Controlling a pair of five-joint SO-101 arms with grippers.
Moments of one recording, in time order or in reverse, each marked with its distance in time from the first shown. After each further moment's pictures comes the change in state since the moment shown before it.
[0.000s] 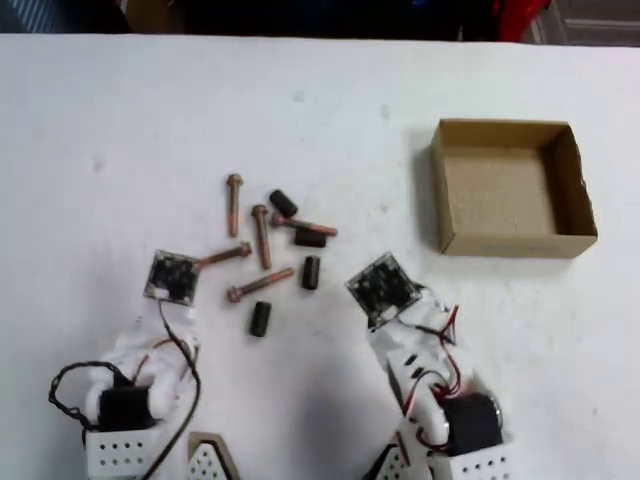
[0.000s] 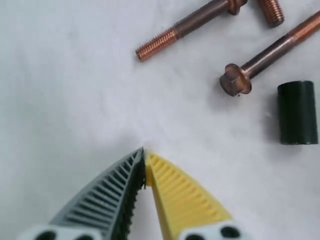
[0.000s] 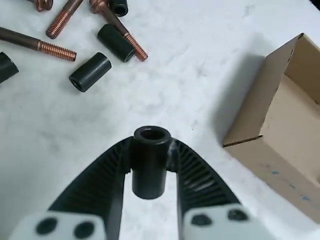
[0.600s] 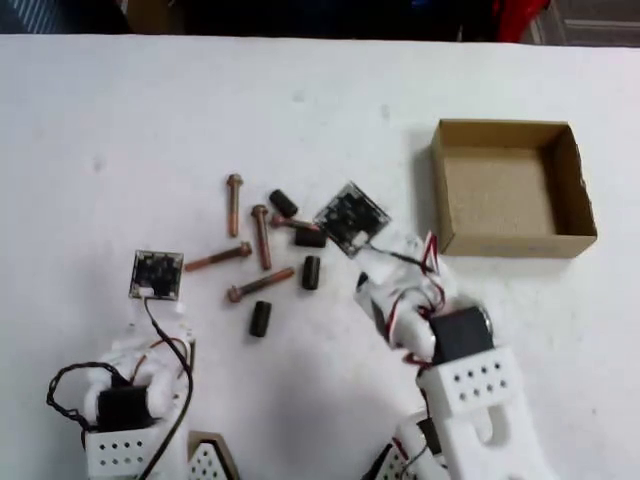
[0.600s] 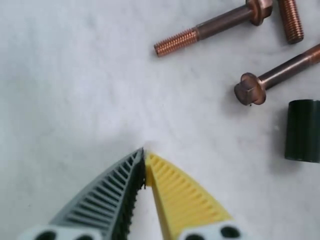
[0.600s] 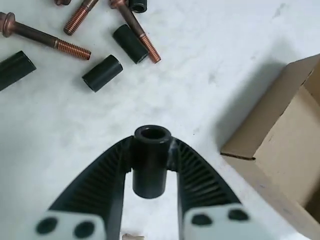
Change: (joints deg) left arm -1.8 0.0 0.0 1.6 9.8; right arm -2.8 42.4 -27.8 -1.2 2.4
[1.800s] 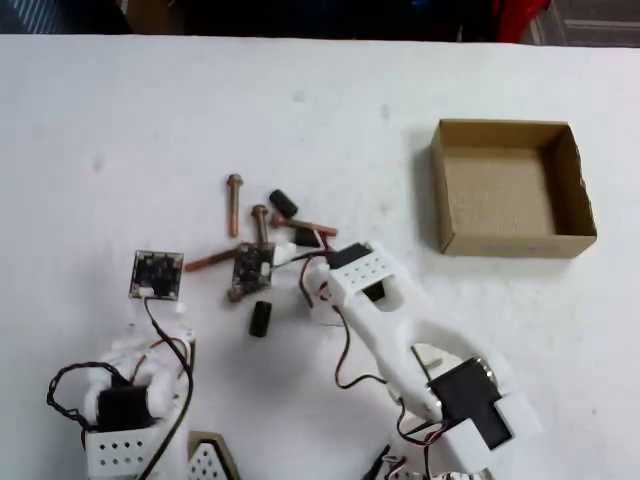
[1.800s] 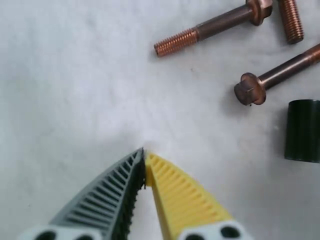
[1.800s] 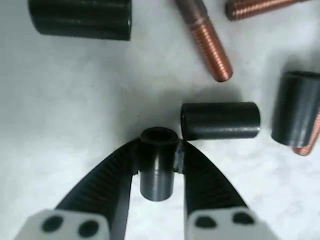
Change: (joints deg) left arm 0.0 0.0 0.0 0.0 0.0; right arm -12.0 57.9 -10.8 -19.9 27.9
